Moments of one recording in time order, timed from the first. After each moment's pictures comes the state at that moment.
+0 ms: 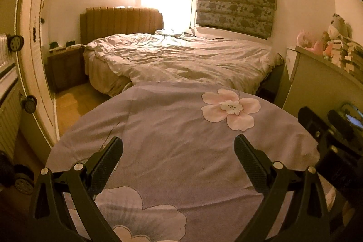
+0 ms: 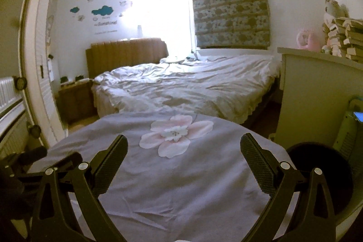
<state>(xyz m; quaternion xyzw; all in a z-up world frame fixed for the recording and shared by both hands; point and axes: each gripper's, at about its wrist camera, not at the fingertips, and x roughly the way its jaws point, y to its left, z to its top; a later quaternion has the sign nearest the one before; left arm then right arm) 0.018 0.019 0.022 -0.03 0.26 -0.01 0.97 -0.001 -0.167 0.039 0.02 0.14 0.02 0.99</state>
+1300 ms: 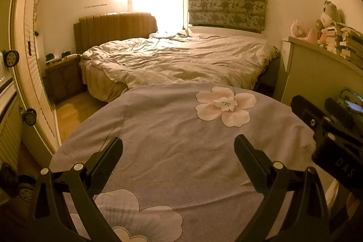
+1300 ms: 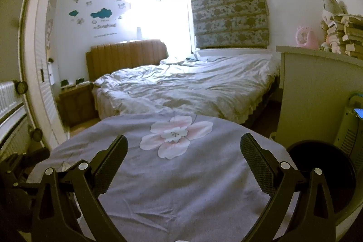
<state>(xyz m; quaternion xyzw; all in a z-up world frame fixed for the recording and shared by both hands) 0.017 0.010 0.024 0.01 0.25 -0.03 0.97 -0.008 -0.165 0.043 0.04 0.14 0.02 0.99</state>
